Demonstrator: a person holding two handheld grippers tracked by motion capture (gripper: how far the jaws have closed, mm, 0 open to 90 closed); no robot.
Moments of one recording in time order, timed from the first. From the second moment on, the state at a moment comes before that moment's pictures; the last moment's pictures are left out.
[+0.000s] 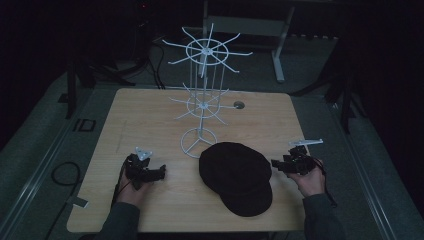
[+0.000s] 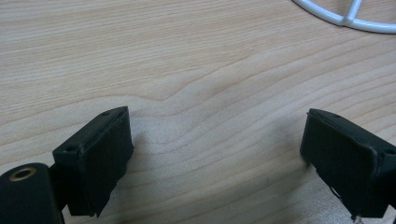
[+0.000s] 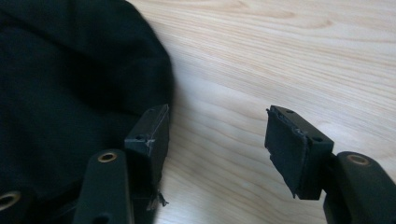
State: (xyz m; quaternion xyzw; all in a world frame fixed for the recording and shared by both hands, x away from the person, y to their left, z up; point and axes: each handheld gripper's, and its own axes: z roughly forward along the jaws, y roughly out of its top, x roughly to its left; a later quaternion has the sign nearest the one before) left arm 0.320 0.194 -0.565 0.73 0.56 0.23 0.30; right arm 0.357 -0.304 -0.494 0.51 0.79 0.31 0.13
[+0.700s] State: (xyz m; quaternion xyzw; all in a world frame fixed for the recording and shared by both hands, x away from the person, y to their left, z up) left arm 0.320 0.193 -0.565 0.73 0.56 0.23 0.30; right arm 0.345 -0.273 -0.490 0.50 0.81 0.31 0.09
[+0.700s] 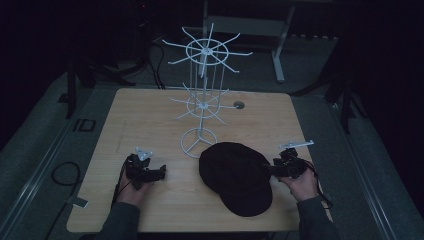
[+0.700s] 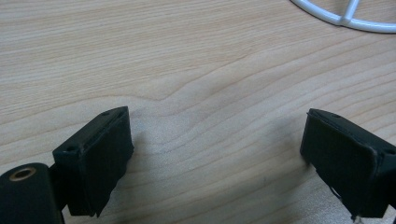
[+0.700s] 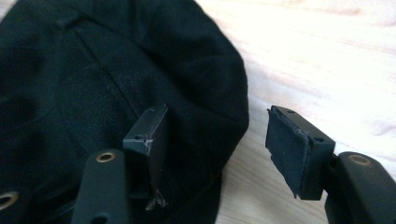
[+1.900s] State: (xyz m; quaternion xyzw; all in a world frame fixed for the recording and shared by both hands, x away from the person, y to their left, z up) left arm 0.319 0.192 -0.565 0.74 0.56 0.23 0.30; right arm 0.372 -0.249 -0.526 0.56 0.79 0.25 0.01
